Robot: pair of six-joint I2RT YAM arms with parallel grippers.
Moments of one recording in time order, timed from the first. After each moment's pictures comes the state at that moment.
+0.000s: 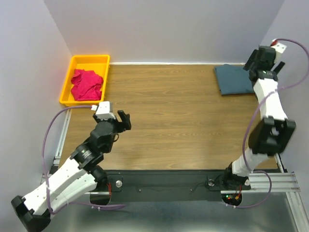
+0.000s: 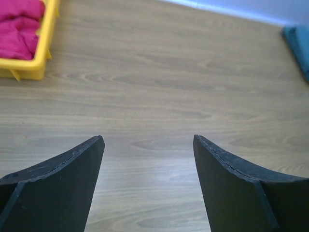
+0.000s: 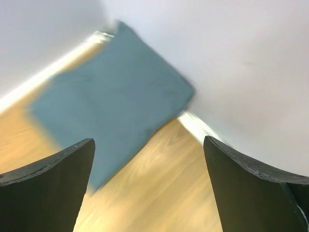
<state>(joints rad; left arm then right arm) -0.75 0.60 0.58 -0.24 -0.60 -0.42 -0.21 1.78 1.65 -0.34 0.54 0.20</state>
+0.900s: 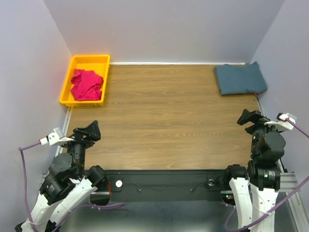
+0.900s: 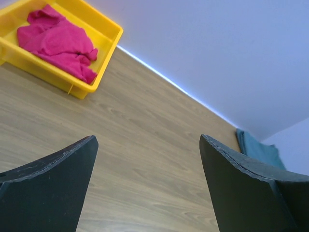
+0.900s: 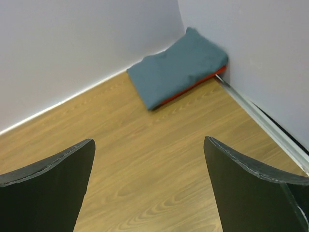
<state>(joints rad) -0.75 0.01 0.64 -0.57 -0.85 -0.60 -0.10 0.28 0.74 -0.45 0.27 0.32</state>
